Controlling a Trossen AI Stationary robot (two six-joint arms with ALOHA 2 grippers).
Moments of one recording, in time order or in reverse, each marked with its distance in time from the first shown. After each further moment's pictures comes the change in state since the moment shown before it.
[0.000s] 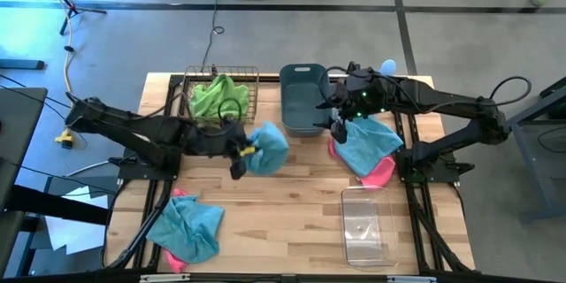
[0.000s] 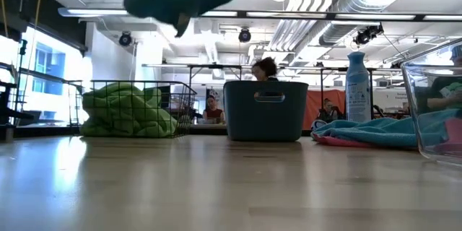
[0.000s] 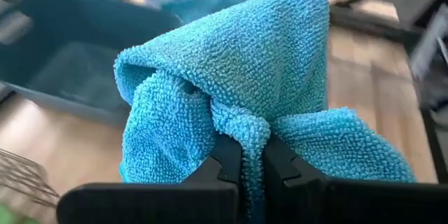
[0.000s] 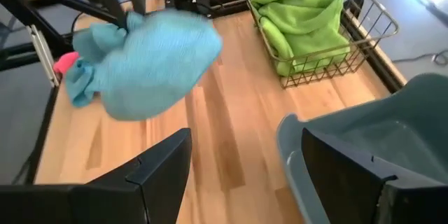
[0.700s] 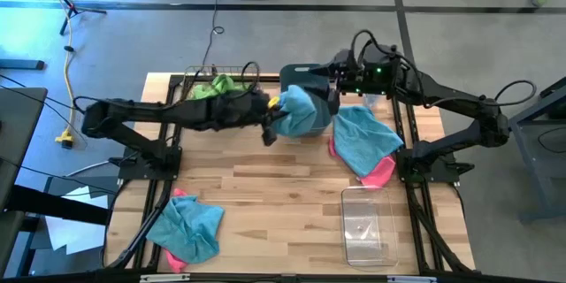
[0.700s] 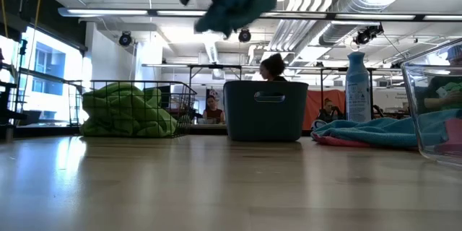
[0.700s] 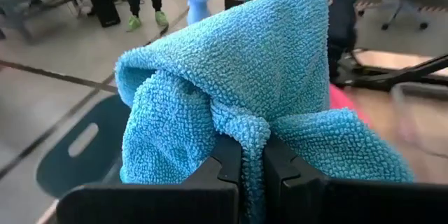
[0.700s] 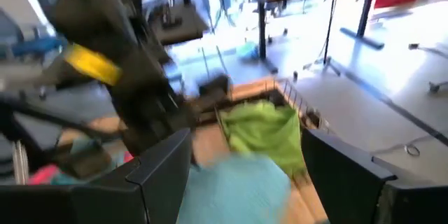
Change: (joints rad) left arm 0.326 0.203 0.048 0.410 0.129 0.362; right arm -0.140 -0.008 0.000 0.388 -0.021 -0.007
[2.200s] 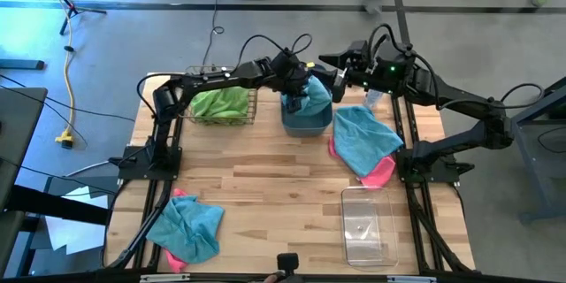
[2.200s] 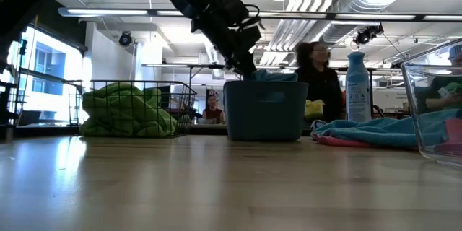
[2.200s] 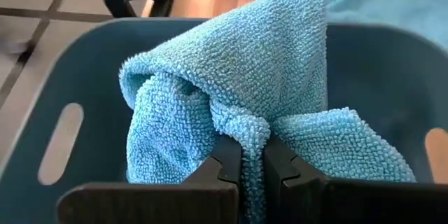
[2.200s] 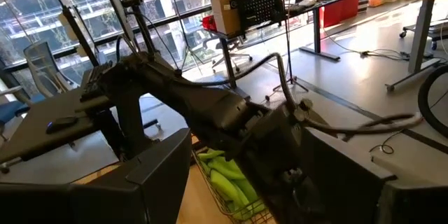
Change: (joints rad) left arm 0.388 0.656 0.552 -0.320 0.430 0.337; right arm 0.001 -0.052 0.000 0.044 0.166 0.130
